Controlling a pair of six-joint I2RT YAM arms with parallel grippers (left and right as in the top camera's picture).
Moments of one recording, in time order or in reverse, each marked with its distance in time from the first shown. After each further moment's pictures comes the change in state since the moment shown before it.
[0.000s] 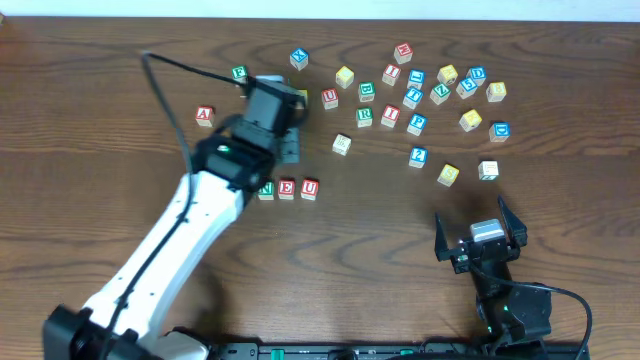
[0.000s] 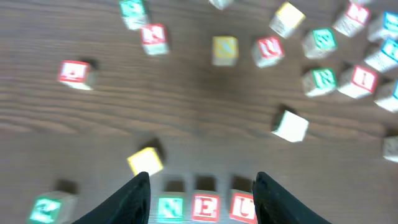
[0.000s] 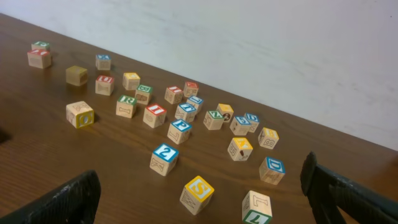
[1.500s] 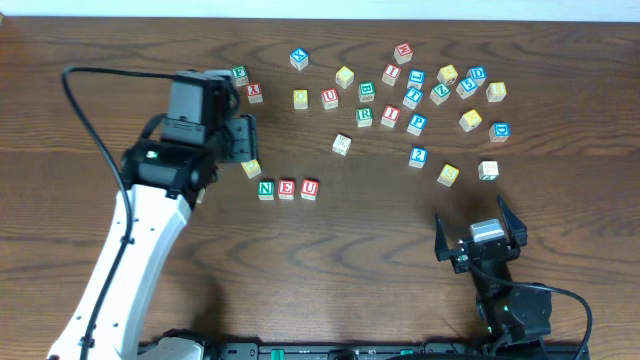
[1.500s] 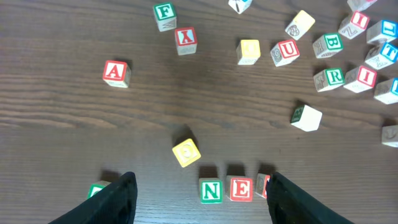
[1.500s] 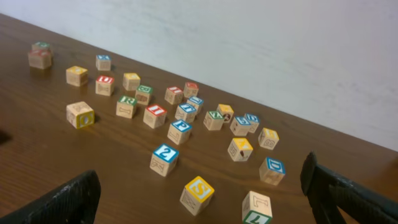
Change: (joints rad) left arm 0.237 -0.117 0.002 -0.089 0.223 0.180; right arm 0.000 0.000 0.000 0.004 -0.003 0.000
